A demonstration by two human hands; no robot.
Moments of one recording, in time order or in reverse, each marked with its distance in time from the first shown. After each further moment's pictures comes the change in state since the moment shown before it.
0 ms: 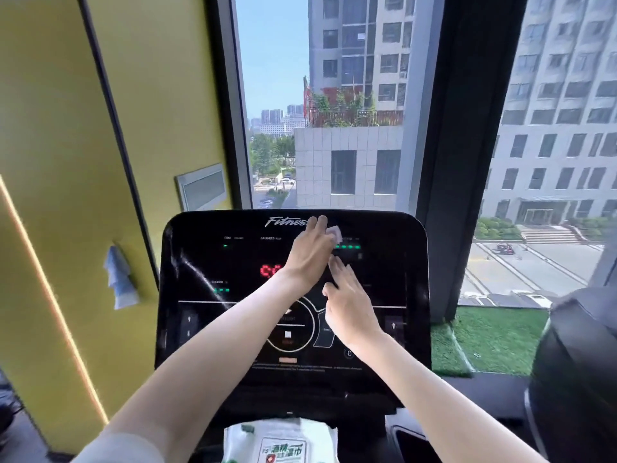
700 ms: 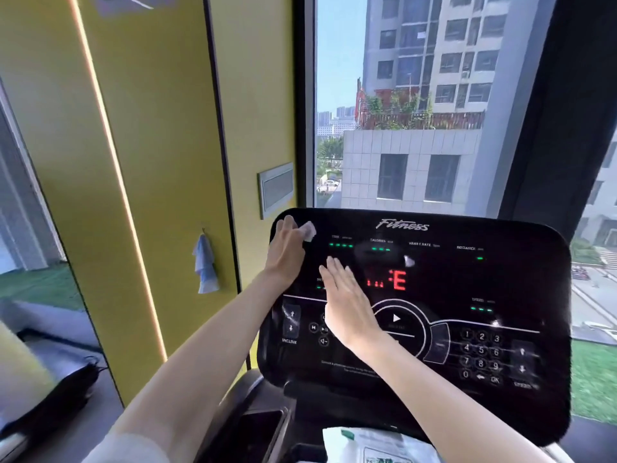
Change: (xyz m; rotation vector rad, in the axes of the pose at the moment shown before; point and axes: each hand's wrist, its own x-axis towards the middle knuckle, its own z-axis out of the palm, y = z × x) left_hand -0.098 -0.205 -0.045 -0.172 0.105 -0.422; right_hand 0.053 -0.167 0.066 0.170 -0.116 -0.146
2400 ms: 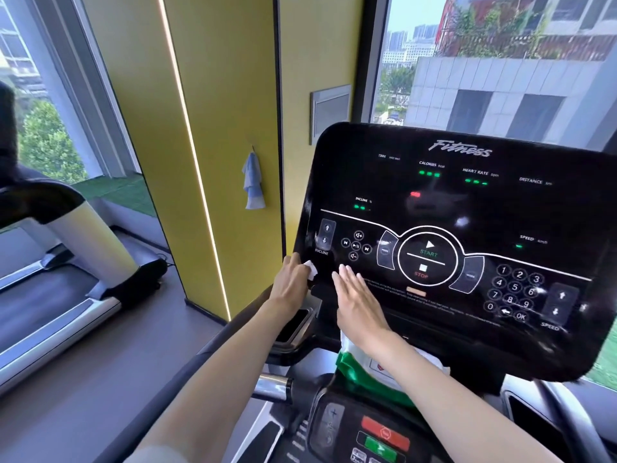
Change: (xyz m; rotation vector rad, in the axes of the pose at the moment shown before) left_hand -0.207 -0.043 0.049 0.200 -0.286 -0.292; right_hand -0.125 -0.027 0.053 0.059 -0.403 -0.067
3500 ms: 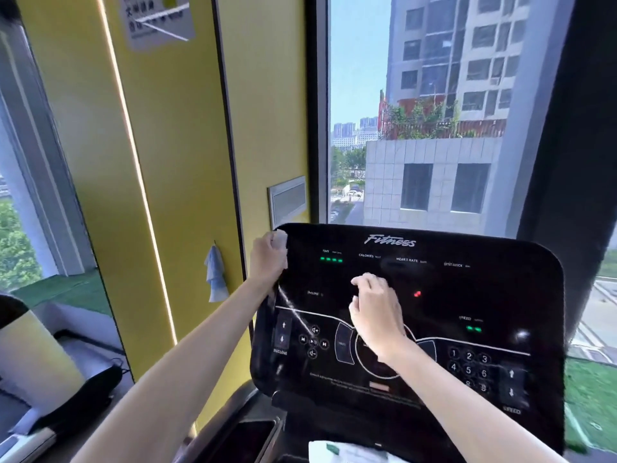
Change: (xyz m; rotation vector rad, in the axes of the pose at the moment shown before) left_hand 0.151 0.094 -0.144 -0.730 0.295 -0.146; right_hand 0.067 0.083 -0.133 0.011 0.519 0.301
